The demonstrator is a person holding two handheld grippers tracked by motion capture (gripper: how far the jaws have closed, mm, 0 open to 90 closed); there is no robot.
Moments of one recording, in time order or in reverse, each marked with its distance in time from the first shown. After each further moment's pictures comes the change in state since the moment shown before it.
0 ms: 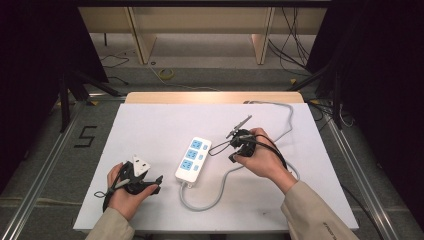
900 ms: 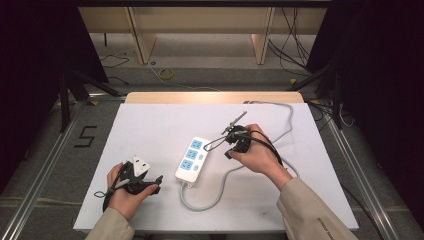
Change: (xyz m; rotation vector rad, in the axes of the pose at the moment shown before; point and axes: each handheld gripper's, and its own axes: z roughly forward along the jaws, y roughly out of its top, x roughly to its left) left arm 0.000 0.000 0.000 -0.001 0.003 0.002; right arm -0.001 0.016 0.004 -0.005 0.001 -0.004
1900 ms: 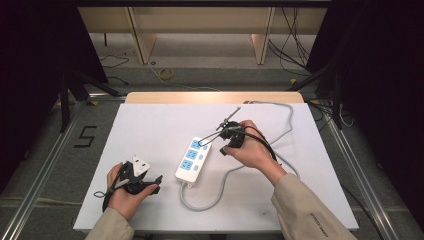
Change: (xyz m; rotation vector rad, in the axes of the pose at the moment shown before) left arm 0.001 0.000 0.000 -0.001 0.002 0.002; right arm -0.001 0.018 0.006 0.006 0.006 0.002
